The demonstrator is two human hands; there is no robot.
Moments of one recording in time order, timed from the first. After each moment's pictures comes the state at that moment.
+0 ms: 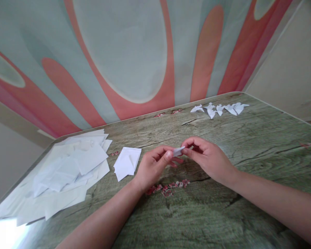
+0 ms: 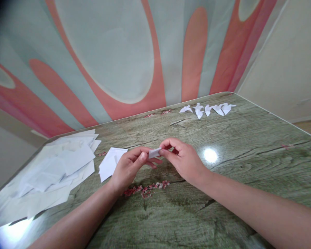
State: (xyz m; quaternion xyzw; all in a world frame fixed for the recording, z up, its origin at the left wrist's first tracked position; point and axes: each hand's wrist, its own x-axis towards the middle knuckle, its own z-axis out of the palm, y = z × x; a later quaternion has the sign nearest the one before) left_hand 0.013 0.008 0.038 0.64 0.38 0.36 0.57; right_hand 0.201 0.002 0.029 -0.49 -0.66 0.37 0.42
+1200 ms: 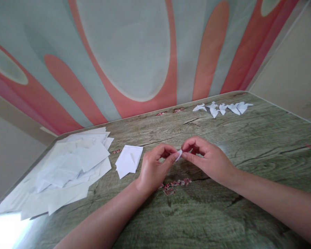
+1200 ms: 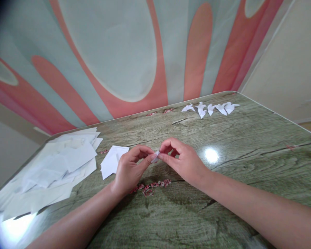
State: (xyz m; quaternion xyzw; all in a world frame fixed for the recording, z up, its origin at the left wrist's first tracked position) left_hand 0.014 0.004 0.029 0.75 0.44 0.40 0.31; right_hand 0.200 0.000 0.024 -0.46 -0.70 0.35 0.43
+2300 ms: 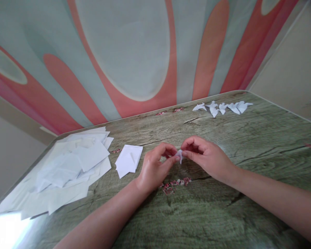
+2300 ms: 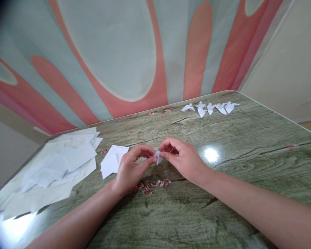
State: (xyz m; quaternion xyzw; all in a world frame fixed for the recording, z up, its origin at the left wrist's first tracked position) left_hand 0.012 0.006 0.028 0.78 0.41 0.37 0.28; right_hand 0.201 0.005 0.022 -0.46 -0.68 0.40 0.42
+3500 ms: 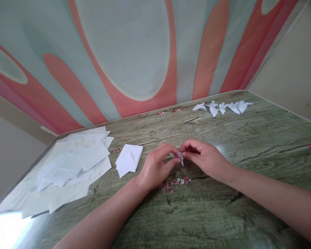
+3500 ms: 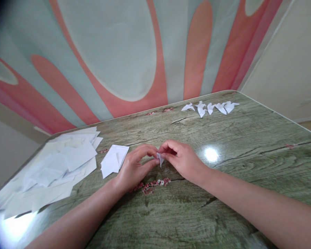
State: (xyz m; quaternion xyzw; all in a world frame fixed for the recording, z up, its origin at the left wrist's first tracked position) left_hand 0.010 0.011 0.025 0.84 0.35 0.34 0.24; right_hand 0.200 0.007 0.020 -0.47 -0.70 0.40 0.37
